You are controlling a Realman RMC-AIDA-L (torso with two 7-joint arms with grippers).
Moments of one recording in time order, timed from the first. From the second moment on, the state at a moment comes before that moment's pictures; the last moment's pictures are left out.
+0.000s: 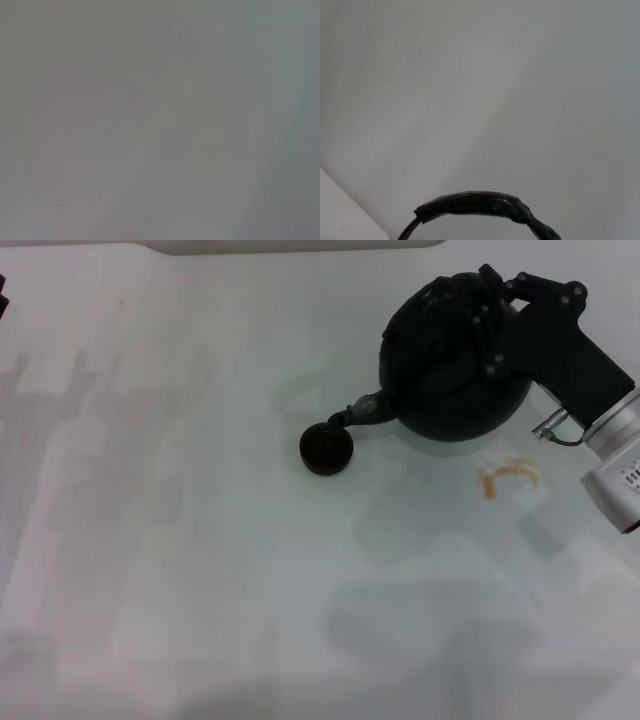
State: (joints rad) left arm -0.40 -2.08 2.84 0.00 -1.38 1.36 -0.70; right arm 0.40 2.02 -2.40 -0.33 0.52 -1.22 -0.25
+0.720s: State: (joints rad) left arm -0.40 -2.08 2.84 0.01 -1.38 1.36 -0.70; right arm 0.37 2.01 -2.39 -0.33 0.57 -1.21 0.23
